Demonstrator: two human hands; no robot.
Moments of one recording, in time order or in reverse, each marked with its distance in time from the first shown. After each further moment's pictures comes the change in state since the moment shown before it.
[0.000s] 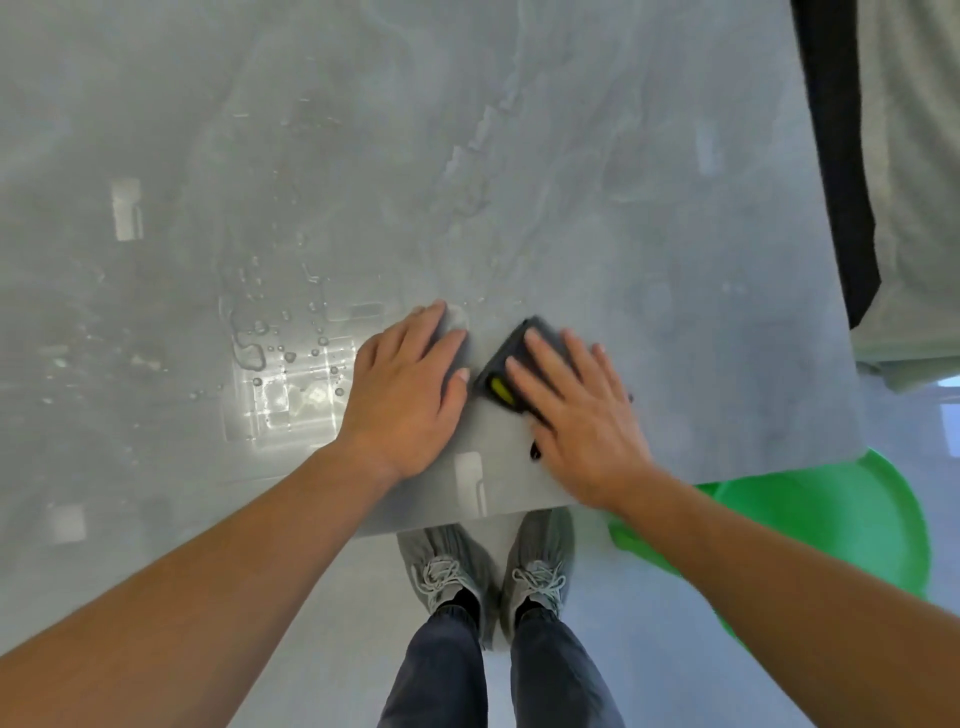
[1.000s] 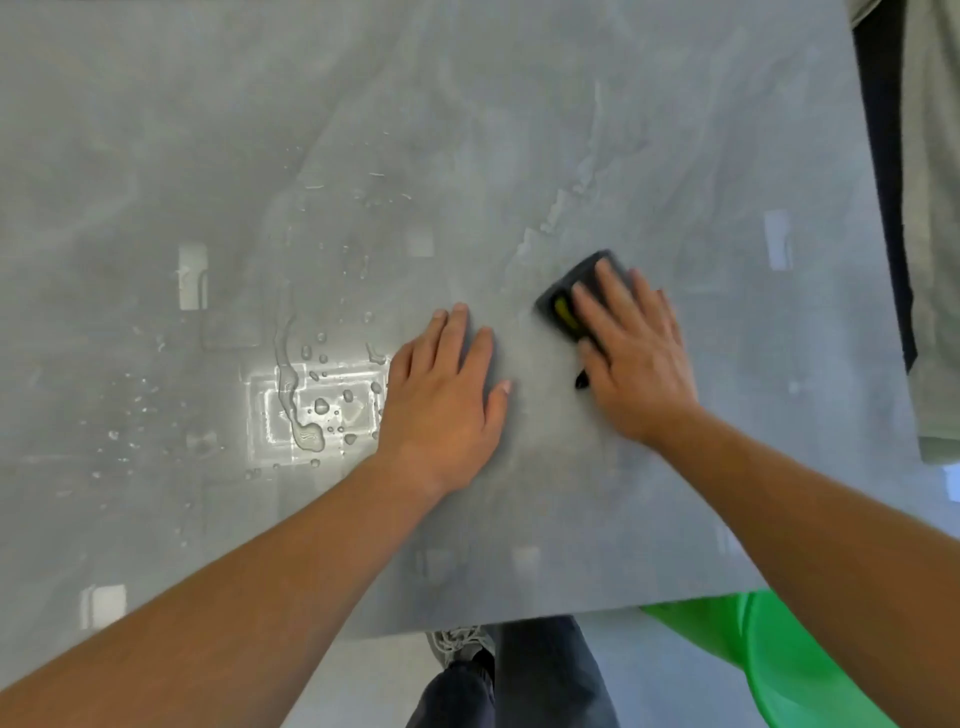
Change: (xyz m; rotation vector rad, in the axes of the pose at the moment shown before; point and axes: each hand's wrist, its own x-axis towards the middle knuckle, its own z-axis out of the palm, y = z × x) left_hand 0.057 -0.035 -0.032 0.012 0.020 -0.071; right_hand 0.142 0.033 -0.030 0.025 0.039 0.147
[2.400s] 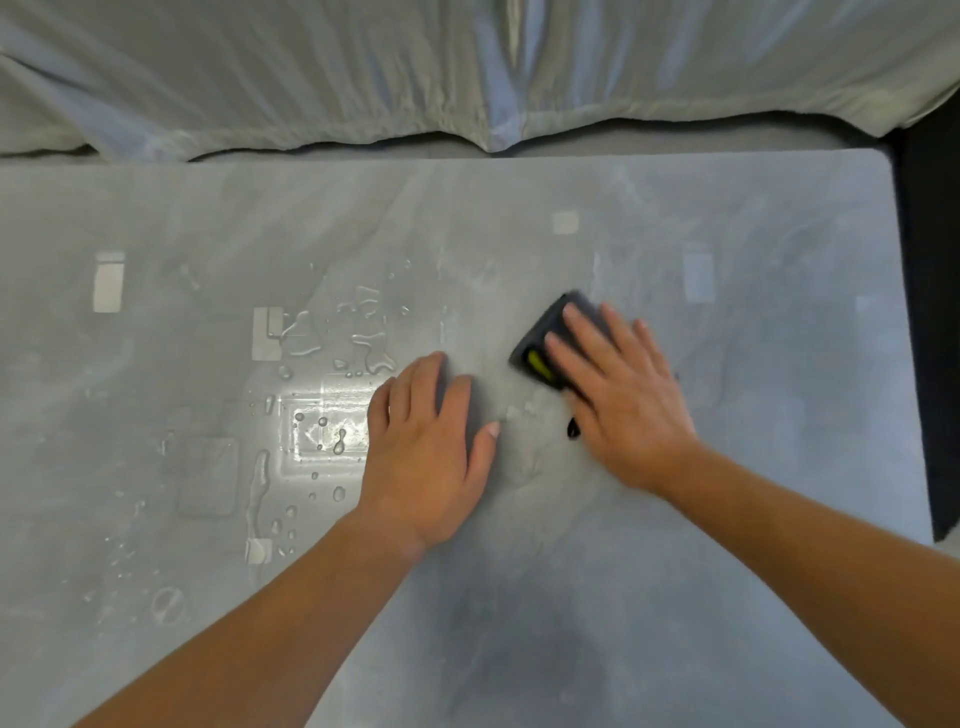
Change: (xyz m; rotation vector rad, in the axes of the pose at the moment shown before) left_hand 0.127 0.005 -0.053 0.035 0.086 -0.126; right_hand 0.149 0.047 -0.036 -0.064 -0.087 -0.264
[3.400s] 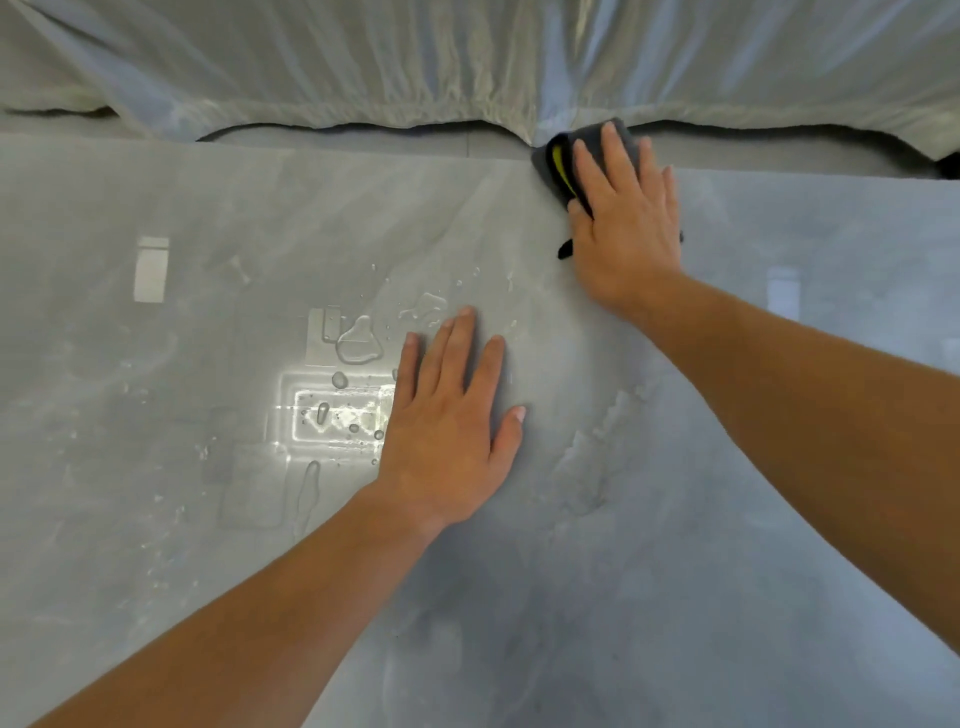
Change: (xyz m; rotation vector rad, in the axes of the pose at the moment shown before) left_hand 0.031 -0.051 -0.004 0.005 0.069 0.077; right_hand 0.189 -0.017 -0.023 0.061 0.068 0.282
